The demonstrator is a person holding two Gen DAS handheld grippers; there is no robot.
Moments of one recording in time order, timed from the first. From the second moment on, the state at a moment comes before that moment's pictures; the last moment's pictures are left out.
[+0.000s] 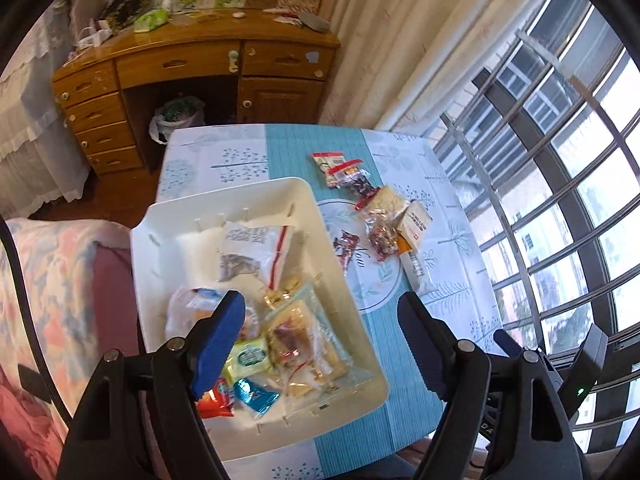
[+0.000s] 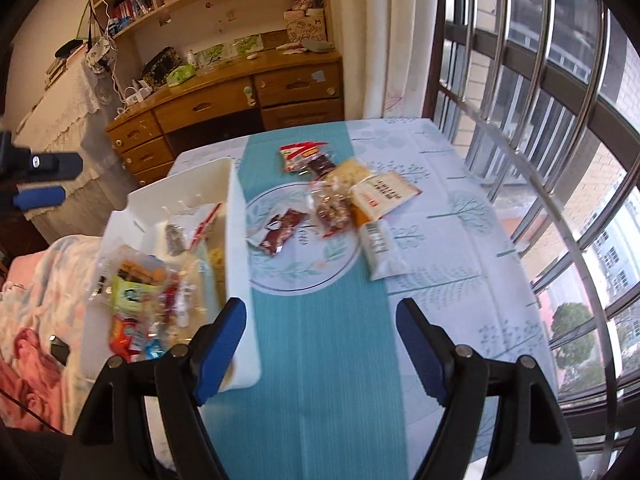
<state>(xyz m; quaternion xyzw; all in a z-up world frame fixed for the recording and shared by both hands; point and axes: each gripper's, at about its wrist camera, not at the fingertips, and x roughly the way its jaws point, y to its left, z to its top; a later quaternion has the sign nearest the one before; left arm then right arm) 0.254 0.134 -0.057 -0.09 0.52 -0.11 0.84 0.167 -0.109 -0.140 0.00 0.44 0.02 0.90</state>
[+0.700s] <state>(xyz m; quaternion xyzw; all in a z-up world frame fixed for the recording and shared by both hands) 0.373 -0.032 -0.136 0.01 0.63 -0.16 0.76 0.234 -0.160 -0.201 -0.07 0.40 0.06 0.91</state>
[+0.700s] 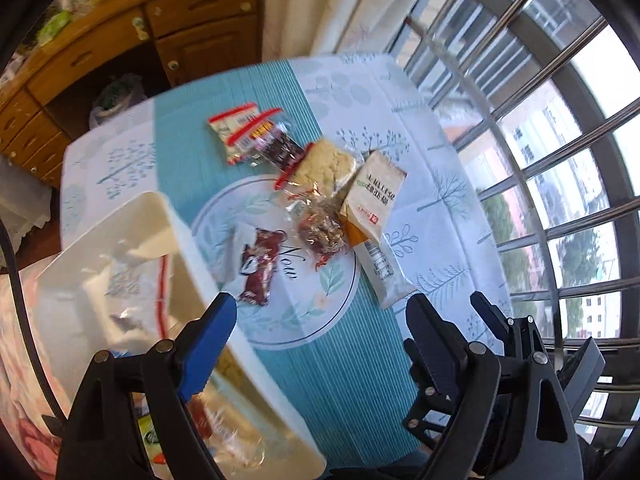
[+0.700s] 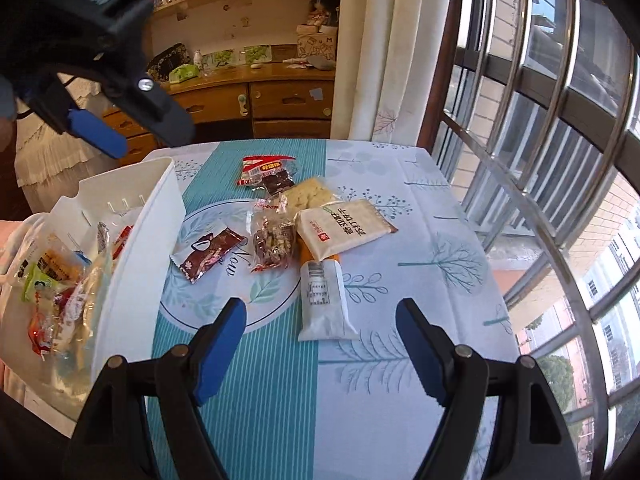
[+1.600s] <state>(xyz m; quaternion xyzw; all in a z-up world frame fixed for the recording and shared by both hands) 0.460 -0.088 -0.279 0.03 0.74 -0.13 0.66 0.296 -0.181 -0.271 -0.04 0.46 0.11 0.88</state>
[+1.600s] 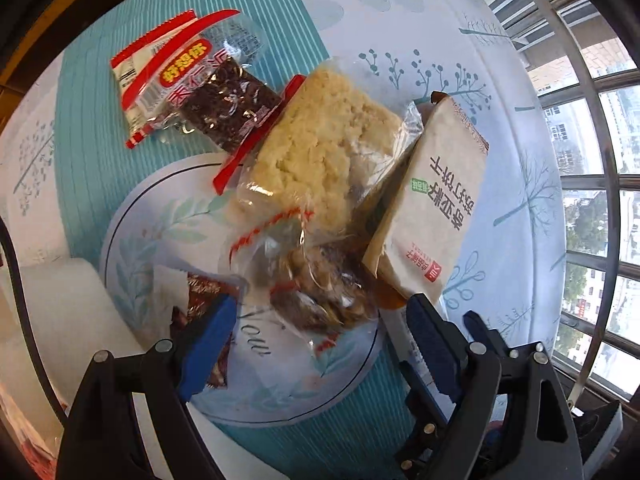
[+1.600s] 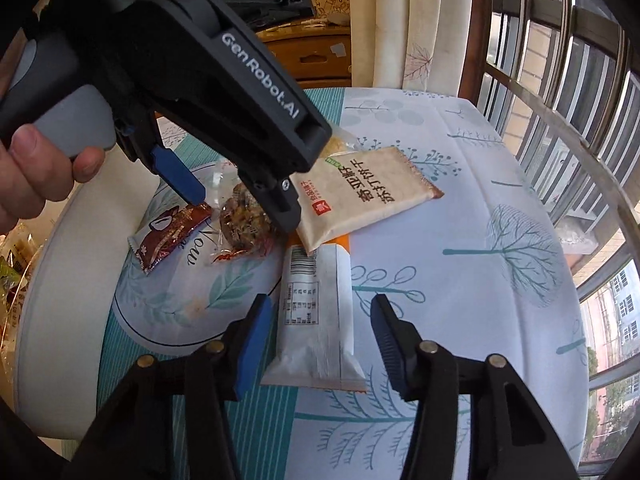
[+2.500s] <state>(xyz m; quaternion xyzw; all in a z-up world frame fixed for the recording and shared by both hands) 0.458 -0.086 -0.284 -0.04 0.74 -0.14 0.66 0.305 -0.185 -0.277 -0.01 0.48 0.12 0.87</state>
